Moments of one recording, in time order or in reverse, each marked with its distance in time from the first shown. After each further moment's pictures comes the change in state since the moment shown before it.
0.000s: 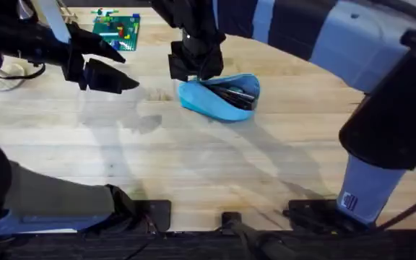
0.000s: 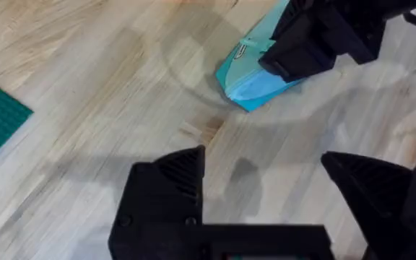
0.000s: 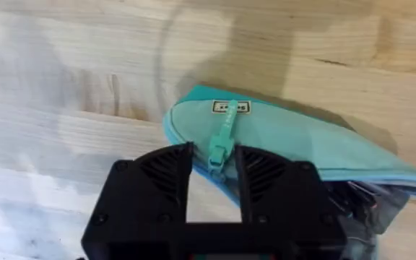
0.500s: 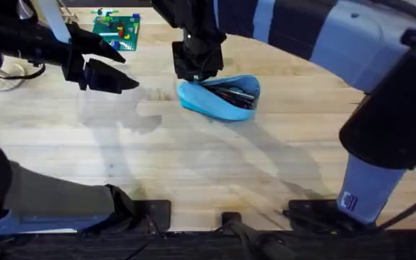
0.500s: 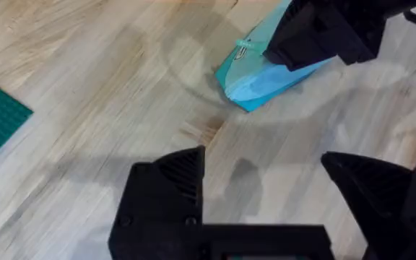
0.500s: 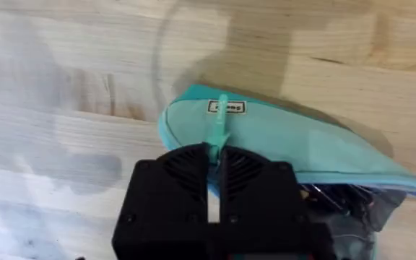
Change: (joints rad) left arm 0.000 0.000 0.000 0.000 0.000 0.000; right arm 0.000 0.000 0.000 -0.008 0.000 0.000
